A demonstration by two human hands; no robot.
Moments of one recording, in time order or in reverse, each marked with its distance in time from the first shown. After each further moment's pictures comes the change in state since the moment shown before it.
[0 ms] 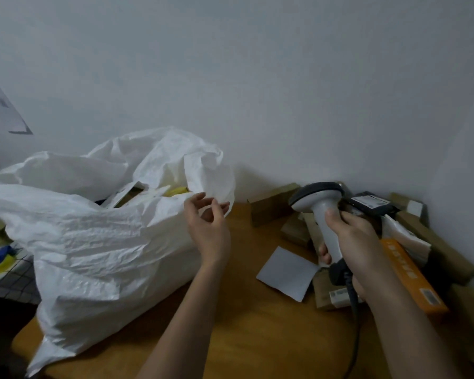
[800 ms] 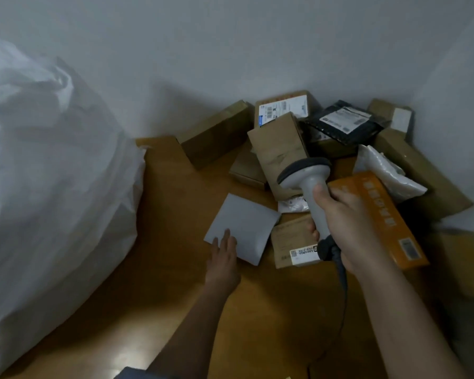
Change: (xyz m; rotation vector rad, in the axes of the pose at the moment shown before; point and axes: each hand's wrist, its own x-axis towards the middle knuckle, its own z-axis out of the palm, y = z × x) left_hand -0.117 -0.268 0.050 1.340 -1.274 -0.229; right_hand 0.142 0.129 -0.068 -0.072 0.117 0.326
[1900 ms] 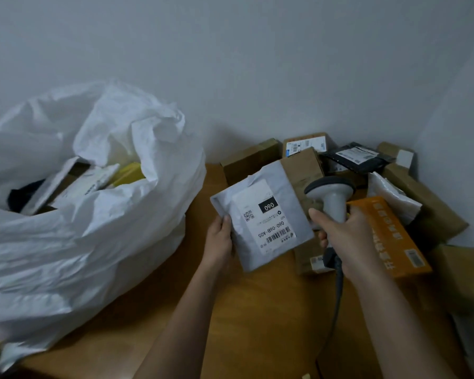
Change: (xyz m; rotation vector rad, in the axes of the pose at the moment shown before) left_hand -0.100 0.004 -0.136 -1.556 0.306 0.028; right_hand -0.073 -0.005 0.022 0.040 0.150 -0.122
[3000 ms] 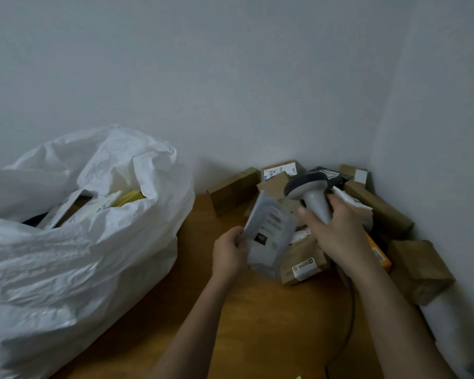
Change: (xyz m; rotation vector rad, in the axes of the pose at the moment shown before) left_hand -0.060 0.016 0.035 0.815 -0.048 0.419; right_hand -0.063 -0.044 -0.052 -0.292 -0.009 -0.392
